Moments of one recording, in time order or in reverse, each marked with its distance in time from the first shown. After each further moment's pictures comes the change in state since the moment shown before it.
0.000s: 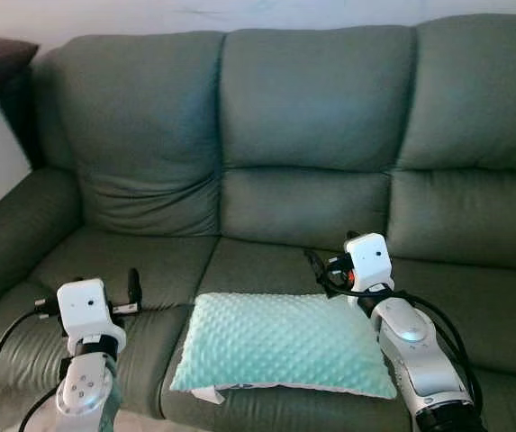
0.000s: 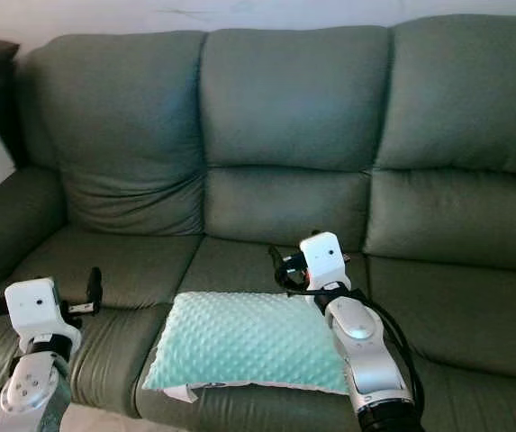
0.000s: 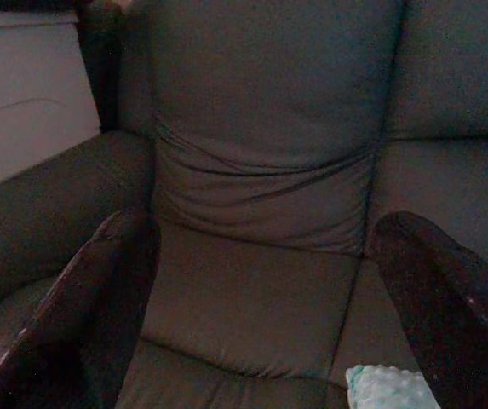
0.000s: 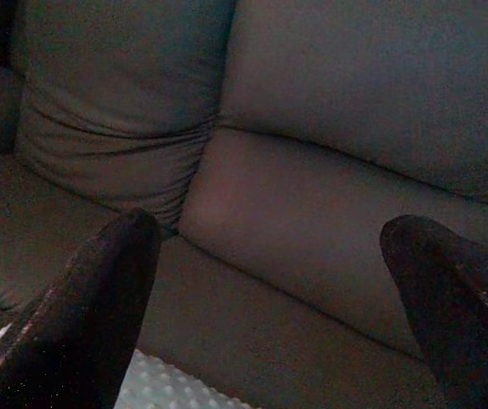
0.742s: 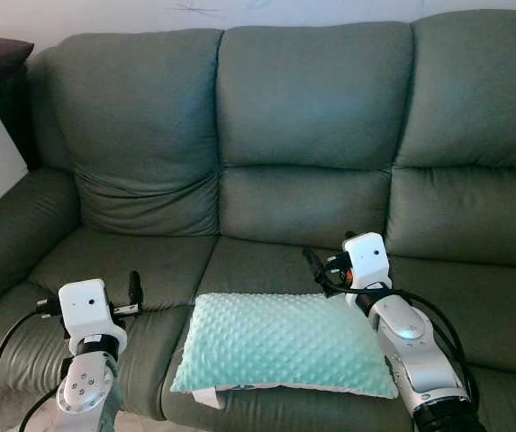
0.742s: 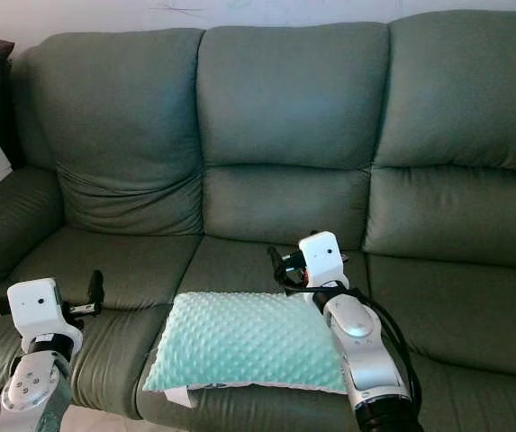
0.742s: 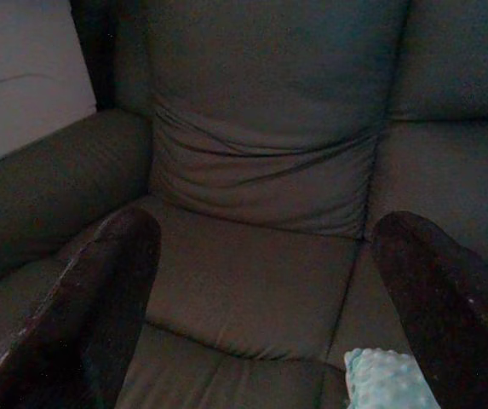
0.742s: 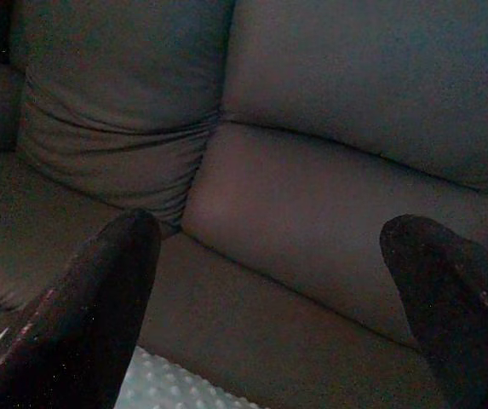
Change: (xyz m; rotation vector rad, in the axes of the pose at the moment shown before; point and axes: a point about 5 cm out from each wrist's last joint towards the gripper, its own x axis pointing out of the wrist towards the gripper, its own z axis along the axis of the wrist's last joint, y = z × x) left arm 0.001 0.000 -0.003 -0.016 0.045 0.002; right arm 0.003 0.001 -0.001 0.011 0.008 0.004
